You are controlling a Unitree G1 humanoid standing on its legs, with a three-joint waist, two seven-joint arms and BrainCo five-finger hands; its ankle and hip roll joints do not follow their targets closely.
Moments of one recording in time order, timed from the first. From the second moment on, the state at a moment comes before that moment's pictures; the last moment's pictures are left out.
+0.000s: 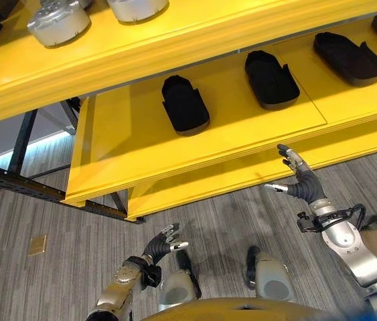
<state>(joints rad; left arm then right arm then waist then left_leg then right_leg) 0.14 0.33 -0.32 0.44 -0.37 0.01 -0.23 0.16 -0.63 0.24 -0.14 0.17 -0.23 -0.18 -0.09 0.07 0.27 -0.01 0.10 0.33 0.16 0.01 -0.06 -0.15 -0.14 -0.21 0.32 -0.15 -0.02</state>
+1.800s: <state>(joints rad) 0.14 0.36 -0.21 0.40 -0.46 -0.16 -0.09 0.15 -0.51 0.10 0.22 0.05 -0.27 -0.54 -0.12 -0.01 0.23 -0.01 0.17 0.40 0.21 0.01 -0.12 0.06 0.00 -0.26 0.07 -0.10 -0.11</state>
